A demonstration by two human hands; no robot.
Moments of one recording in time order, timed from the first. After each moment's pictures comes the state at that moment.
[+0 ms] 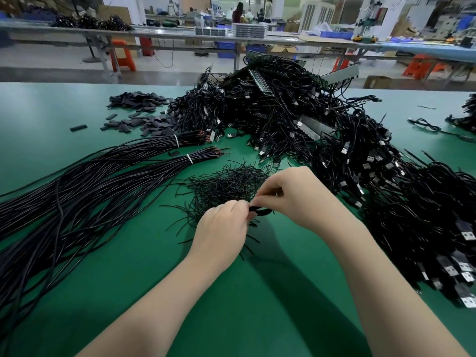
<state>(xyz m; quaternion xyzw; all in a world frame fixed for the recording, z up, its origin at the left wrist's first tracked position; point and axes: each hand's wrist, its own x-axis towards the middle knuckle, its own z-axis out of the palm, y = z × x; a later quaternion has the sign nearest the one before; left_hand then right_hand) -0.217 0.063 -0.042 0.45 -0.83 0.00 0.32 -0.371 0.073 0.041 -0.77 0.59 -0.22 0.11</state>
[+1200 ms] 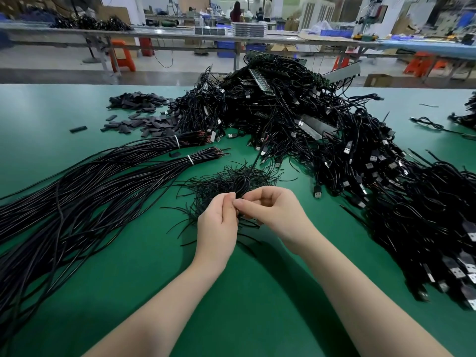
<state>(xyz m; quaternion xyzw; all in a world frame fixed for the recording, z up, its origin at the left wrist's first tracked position) -0.220 0.054 -0.056 0.49 -0.58 -0.38 0.53 -0.346 0.067 -0.014 -0.52 0.52 -0.50 0.46</state>
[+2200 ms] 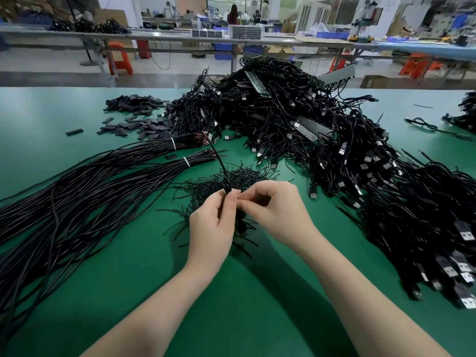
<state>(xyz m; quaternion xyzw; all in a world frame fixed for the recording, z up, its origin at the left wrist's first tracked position) -0.218 0.061 -0.047 0.45 -0.62 -0.31 0.56 -0.348 0.073 0.004 -0.68 0.55 -0.44 0.21</state>
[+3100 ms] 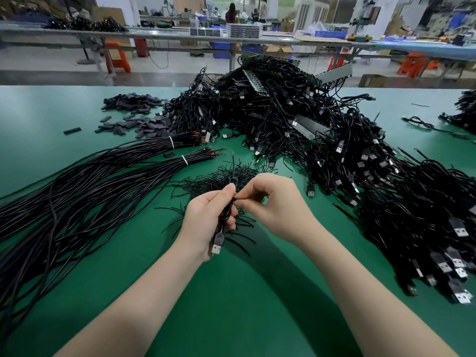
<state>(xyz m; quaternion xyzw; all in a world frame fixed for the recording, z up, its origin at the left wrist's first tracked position) -0.210 0.052 -0.022 0.39 -0.45 -0.64 0.50 -0.354 0.074 0.012 -0.73 0.52 -0.41 0.15</state>
